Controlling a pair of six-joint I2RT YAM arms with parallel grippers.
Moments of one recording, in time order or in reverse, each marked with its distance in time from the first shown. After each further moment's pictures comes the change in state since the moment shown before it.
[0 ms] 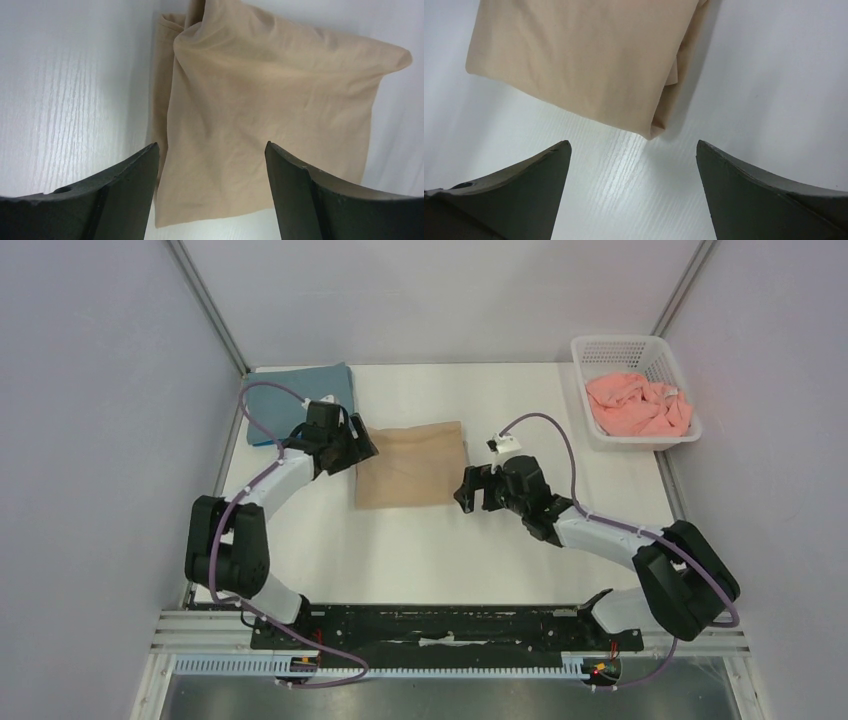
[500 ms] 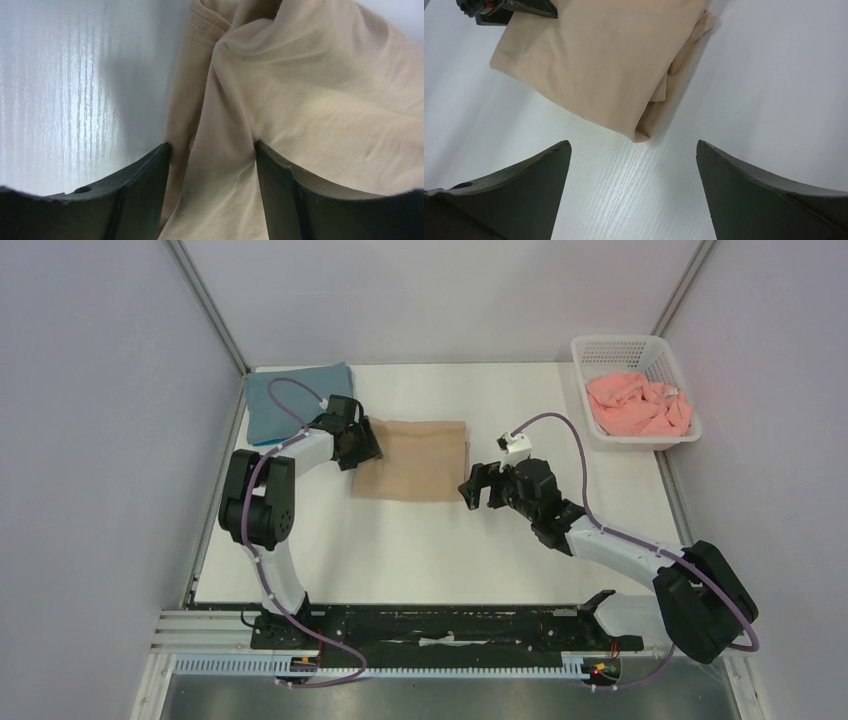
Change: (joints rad) left arm 0.000 0.348 0.170 0.013 -0.017 0.029; right arm 0.000 -0.137 -0.063 0.050 0.044 -0.017
